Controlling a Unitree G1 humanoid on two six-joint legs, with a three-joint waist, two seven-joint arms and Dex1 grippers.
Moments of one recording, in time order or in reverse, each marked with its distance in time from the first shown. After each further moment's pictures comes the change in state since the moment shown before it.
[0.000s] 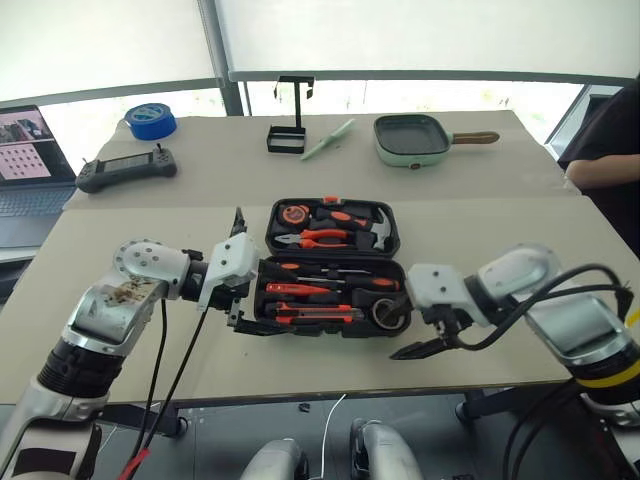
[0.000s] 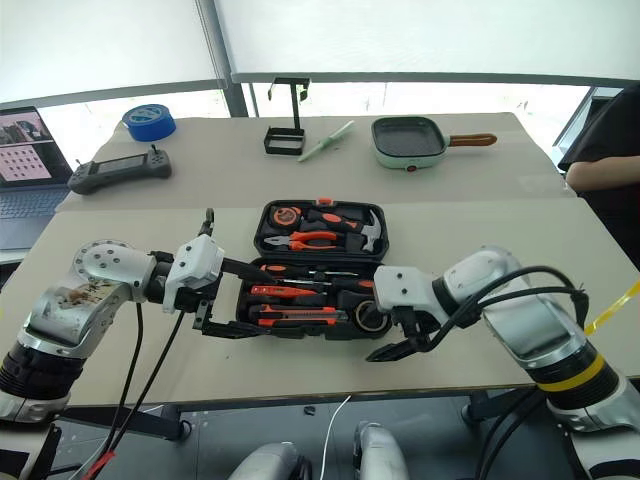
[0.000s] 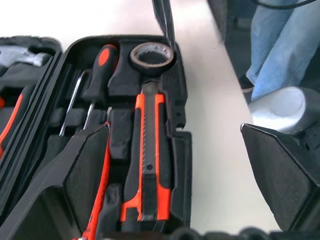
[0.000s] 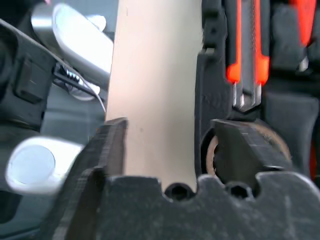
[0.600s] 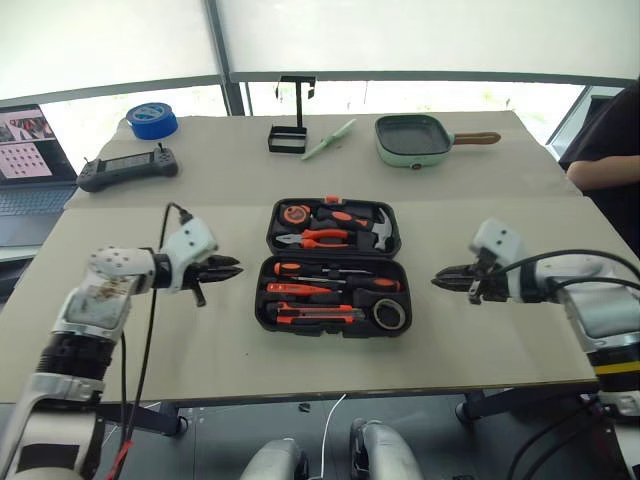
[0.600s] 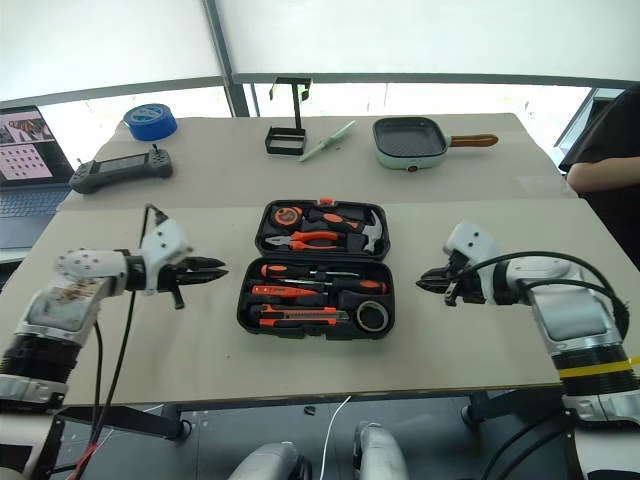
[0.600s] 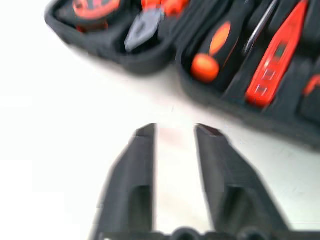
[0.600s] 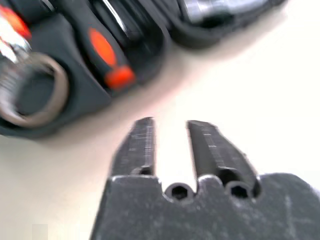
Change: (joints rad) left arm -0.031 -0.062 0.034 0.461 0.249 -0.201 0.218; right arm 0.087 0.077 -0.165 0.452 -0.075 -0.114 -0.333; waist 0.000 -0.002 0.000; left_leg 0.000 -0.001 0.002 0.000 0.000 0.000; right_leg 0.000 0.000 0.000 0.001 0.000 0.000
